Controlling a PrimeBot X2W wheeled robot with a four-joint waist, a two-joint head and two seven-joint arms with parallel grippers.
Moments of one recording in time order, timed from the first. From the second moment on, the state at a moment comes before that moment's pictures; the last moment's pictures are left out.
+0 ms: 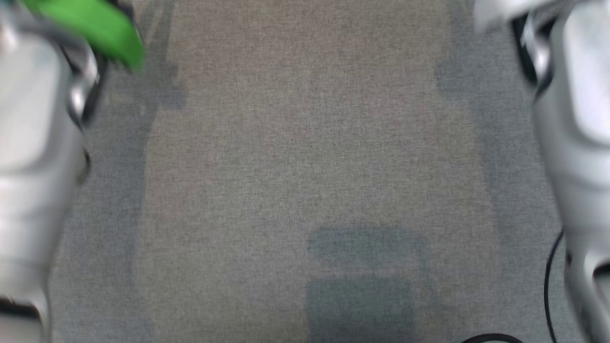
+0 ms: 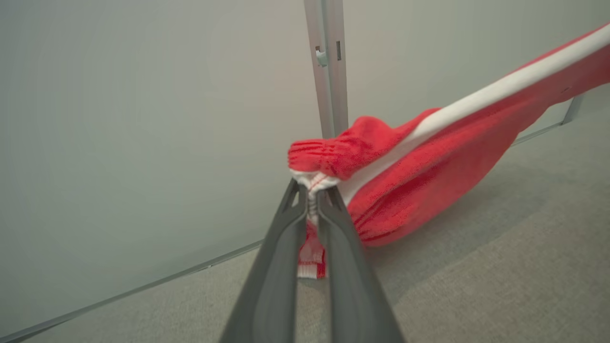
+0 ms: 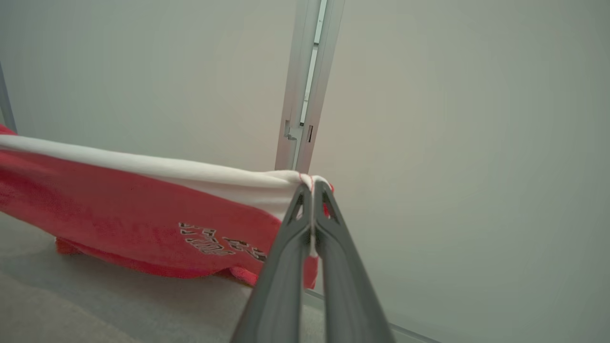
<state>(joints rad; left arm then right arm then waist) -1.17 0.36 -0.58 0.69 -0.50 -0.13 -0.26 -1.10 -0.20 0.17 0.49 0.05 0.13 -0.26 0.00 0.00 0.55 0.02</state>
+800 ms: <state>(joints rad) -0.24 0.17 -0.28 0.62 -0.42 -0.14 -0.27 -0.17 -0.19 0.20 0.36 0.23 0.13 -0.26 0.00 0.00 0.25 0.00</state>
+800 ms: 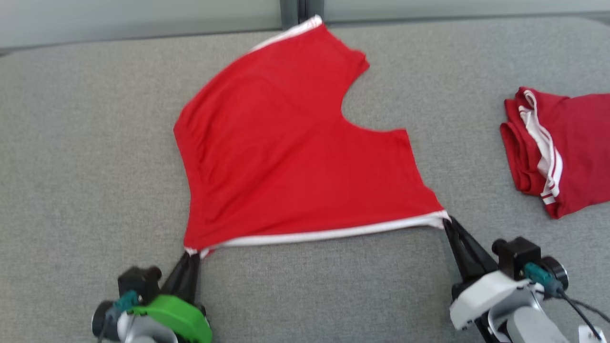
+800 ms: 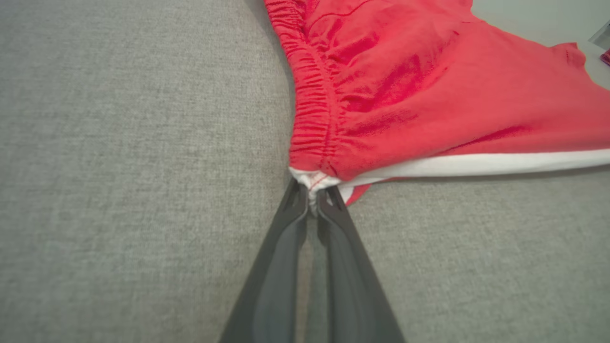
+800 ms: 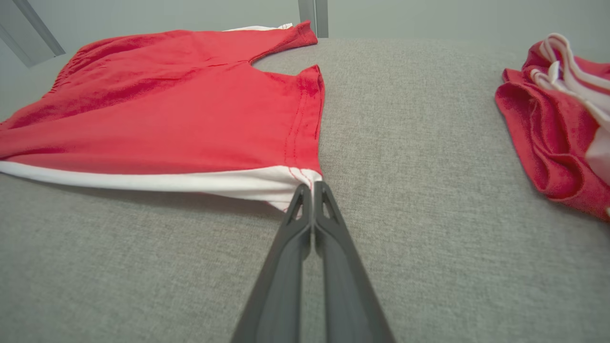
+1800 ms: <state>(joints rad) 0.08 0.10 -0.17 0.42 -0.31 -0.14 -0.26 0.05 -0.21 0.19 0.26 0.24 0.14 -0.26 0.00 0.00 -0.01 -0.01</state>
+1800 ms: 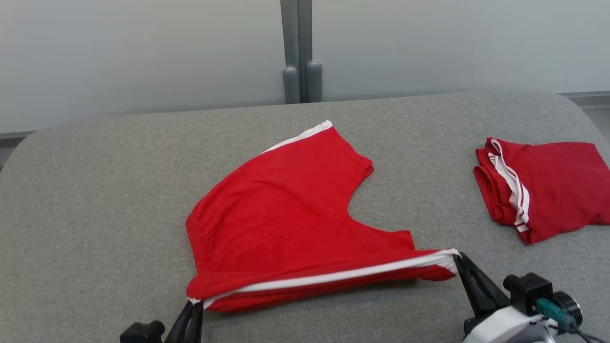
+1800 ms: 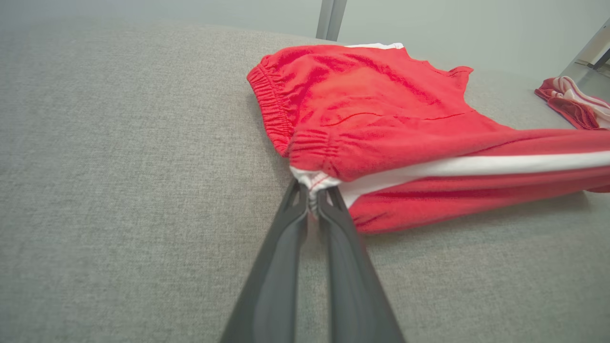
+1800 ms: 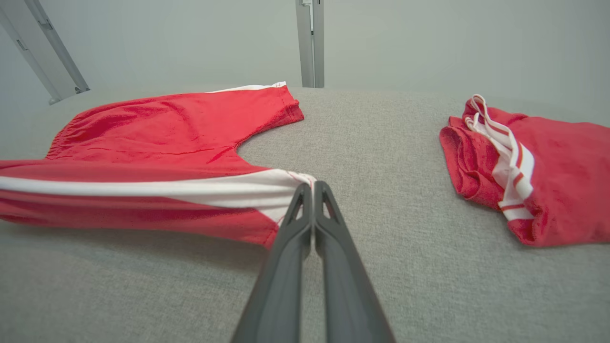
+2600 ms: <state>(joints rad) -0.44 0.05 -0.20 0.49 -0.37 -0.13 -0.26 -0.87 -0.25 0.23 0.76 0.08 0.13 -0.25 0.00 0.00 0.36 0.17</state>
